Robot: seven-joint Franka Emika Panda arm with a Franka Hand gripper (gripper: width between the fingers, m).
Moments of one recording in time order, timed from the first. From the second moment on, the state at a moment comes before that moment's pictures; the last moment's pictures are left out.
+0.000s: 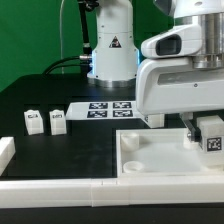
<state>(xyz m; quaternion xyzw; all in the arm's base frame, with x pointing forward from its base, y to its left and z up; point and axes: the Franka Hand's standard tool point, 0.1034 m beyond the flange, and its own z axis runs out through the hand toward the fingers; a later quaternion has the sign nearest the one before) 0.619 0.118 0.068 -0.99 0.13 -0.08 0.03</state>
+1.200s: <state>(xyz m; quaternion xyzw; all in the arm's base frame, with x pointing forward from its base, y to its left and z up) 0.618 0.123 0.068 -0.84 0.54 -0.06 0.06</state>
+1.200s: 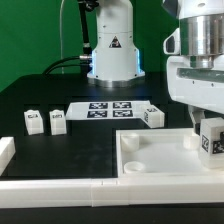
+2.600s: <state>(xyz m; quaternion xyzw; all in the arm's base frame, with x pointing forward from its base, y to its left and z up) 0.628 0.115 0.073 -0.99 -0.08 -0.08 0.00</state>
